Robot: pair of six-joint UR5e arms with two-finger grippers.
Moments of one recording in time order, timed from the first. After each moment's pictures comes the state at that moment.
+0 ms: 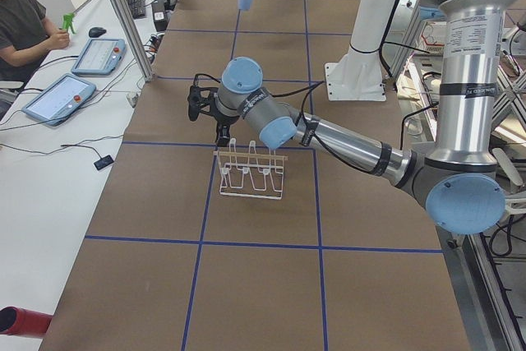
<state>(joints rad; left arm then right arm) -1.37 -1.59 -1.92 -2.16 -2.47 -0.99 1.11 -1.44 1.90 -0.92 2.41 1.23</state>
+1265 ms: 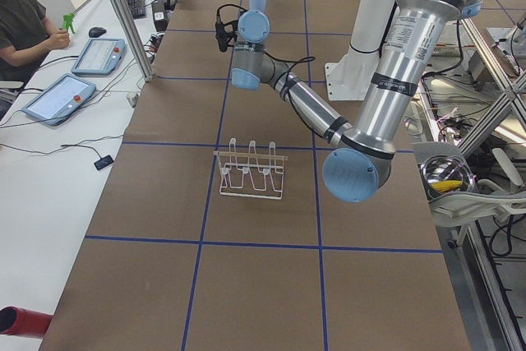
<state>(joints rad) -0.99 -1.90 -1.91 -2.69 -2.36 -1.90 0.94 -1.23 1.89 -0.55 2.49 1.92</state>
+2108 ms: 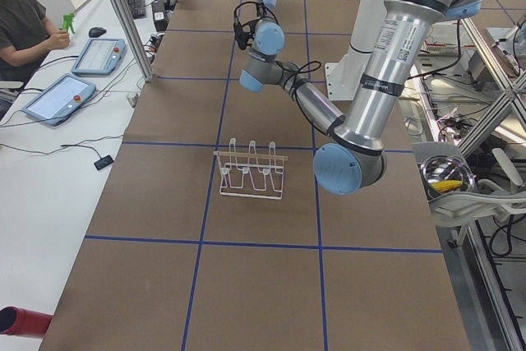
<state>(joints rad) -0.85 -1.93 -1.88 -3.01 -2.20 -2.20 0.81 -1.17 1.88 -0.18 2.30 2.39</state>
